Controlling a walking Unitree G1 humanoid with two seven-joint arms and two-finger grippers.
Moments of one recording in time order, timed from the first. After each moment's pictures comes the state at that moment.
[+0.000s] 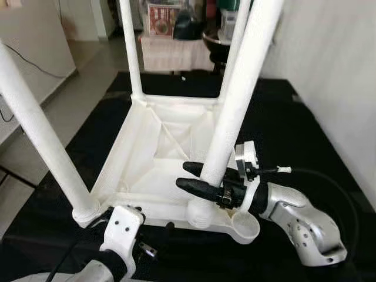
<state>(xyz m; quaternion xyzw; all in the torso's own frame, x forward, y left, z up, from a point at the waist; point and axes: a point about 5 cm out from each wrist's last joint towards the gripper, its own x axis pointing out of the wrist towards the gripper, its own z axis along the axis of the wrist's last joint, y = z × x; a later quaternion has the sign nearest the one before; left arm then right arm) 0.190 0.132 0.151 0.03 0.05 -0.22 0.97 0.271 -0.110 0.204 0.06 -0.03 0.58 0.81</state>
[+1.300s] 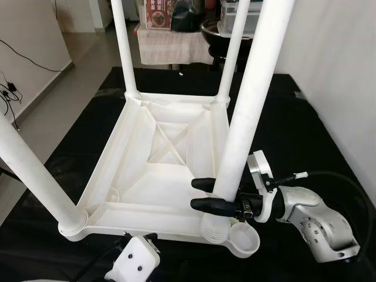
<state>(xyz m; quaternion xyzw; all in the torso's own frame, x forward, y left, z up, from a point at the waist) 0.155 0.120 0.151 0.10 0.07 -0.32 0.94 0.274 -0.139 0.204 0.03 -0.02 0.65 0.76</state>
